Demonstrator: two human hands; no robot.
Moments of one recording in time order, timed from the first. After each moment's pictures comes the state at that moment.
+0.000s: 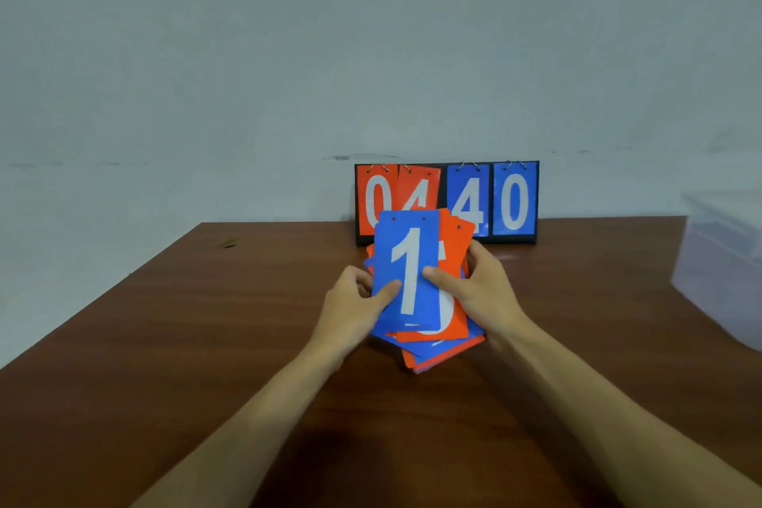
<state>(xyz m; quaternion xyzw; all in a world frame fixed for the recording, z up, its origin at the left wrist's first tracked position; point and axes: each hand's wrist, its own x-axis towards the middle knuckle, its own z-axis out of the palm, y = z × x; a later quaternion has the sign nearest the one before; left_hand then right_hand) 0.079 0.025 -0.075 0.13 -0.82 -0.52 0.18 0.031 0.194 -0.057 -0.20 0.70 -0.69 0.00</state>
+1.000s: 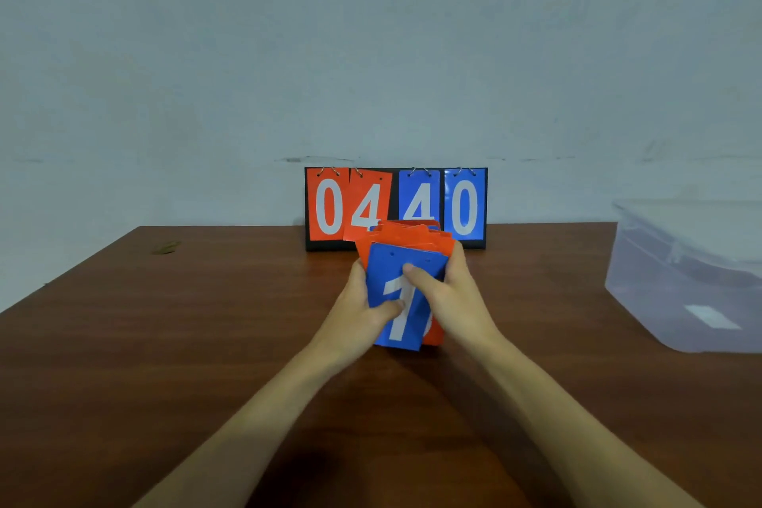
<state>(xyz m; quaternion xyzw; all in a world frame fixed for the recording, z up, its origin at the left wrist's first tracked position) 0.068 0.092 -0.070 -0.06 -0.76 -0.64 0.10 0.035 0.226 -0.055 -0.19 0.69 -0.70 -0.03</state>
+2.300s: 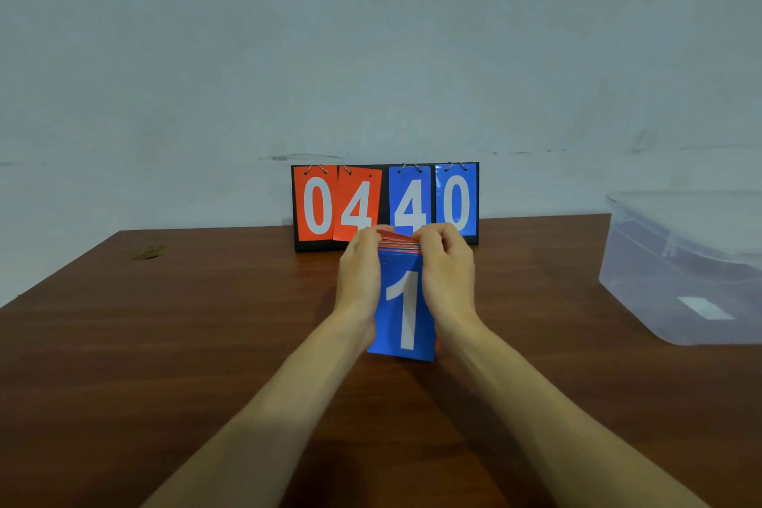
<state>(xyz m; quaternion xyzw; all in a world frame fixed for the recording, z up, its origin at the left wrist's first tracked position) 0.030 0.122 -0.042 0.06 -0.60 -0.79 0.13 0.016 0.211 -0.041 -0.08 0.65 -0.74 -0.14</state>
